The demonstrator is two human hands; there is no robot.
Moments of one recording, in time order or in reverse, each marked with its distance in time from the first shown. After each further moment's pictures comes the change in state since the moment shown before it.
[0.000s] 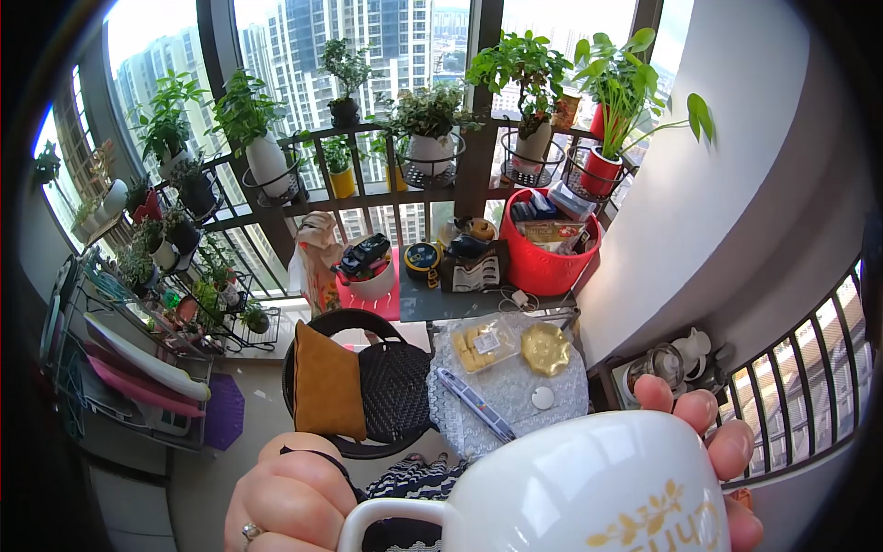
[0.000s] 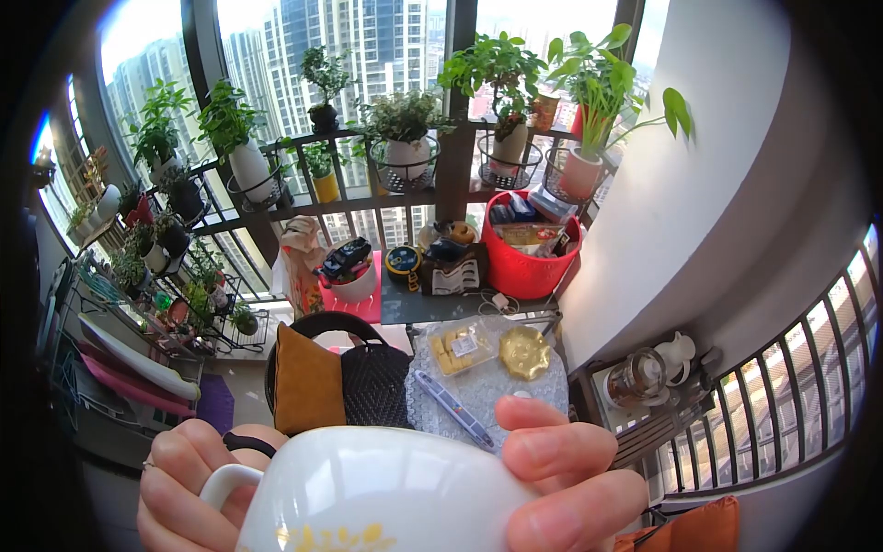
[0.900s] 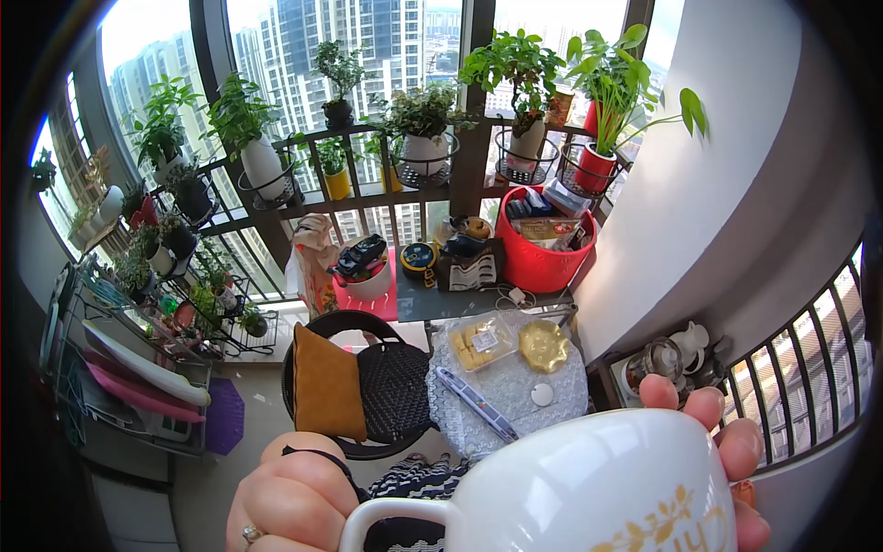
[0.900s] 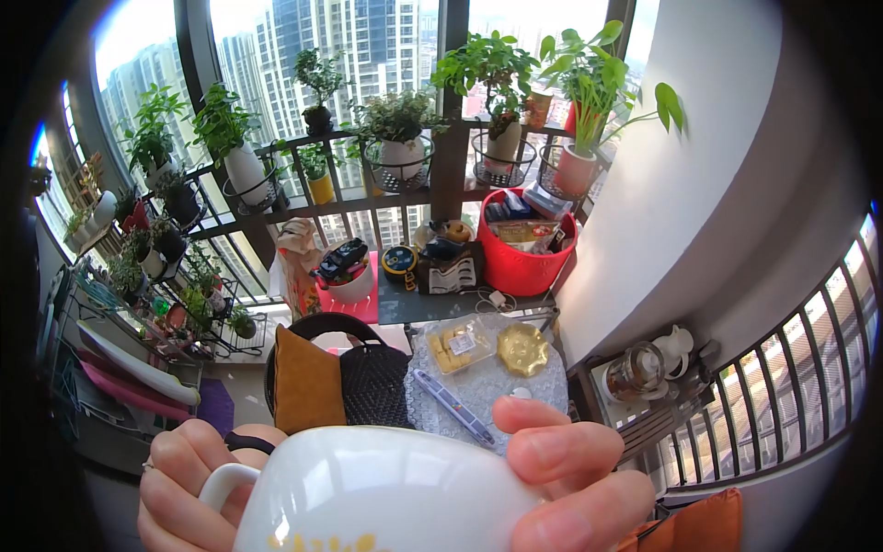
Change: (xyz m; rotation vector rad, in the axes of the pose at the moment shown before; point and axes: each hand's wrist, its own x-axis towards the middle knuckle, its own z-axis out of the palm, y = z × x) left_hand 0.000 -0.013 0.007 0.334 0.101 0.125; right_hand -0.004 -0.012 0.000 0.173 -0.092 -0.011
